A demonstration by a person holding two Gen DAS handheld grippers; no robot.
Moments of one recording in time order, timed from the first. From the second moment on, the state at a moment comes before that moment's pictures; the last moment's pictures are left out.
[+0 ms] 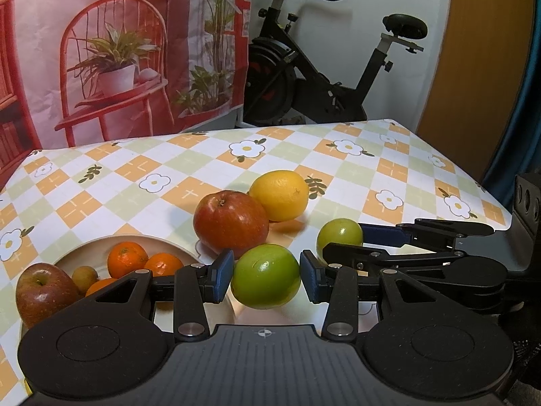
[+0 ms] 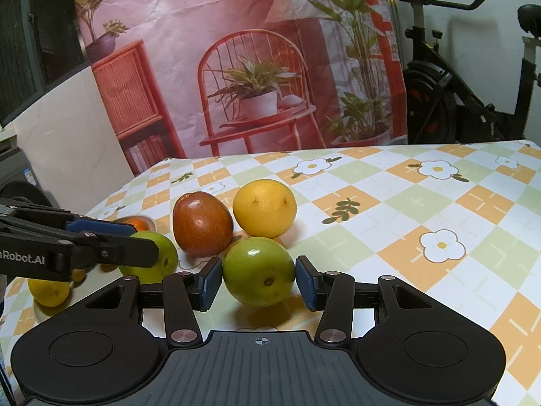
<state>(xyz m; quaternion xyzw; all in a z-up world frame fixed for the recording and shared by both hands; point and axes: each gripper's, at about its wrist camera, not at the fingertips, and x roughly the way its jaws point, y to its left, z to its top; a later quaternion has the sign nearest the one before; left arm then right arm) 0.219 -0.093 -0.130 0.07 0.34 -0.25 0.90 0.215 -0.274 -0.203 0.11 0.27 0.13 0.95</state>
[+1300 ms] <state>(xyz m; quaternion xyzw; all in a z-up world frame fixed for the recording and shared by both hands) 0.183 0.016 -0.129 0.00 0.34 -0.20 0.92 0.231 -0.183 -0.150 0.02 0.30 0.21 0.93</state>
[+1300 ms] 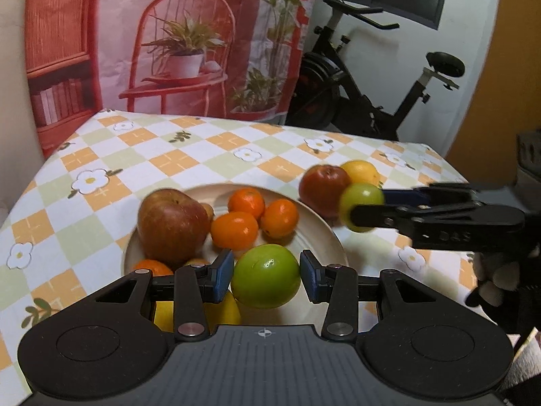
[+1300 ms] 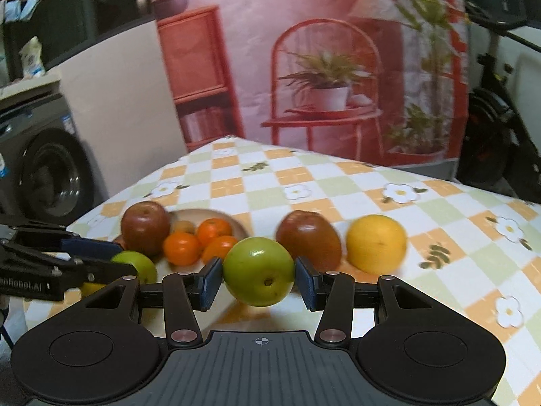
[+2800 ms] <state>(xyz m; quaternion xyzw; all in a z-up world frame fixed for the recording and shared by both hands) 0.163 0.024 -0.134 -0.02 0.36 -0.18 0.91 0.216 -0.170 -0.157 0.01 0.30 0.27 0.91</state>
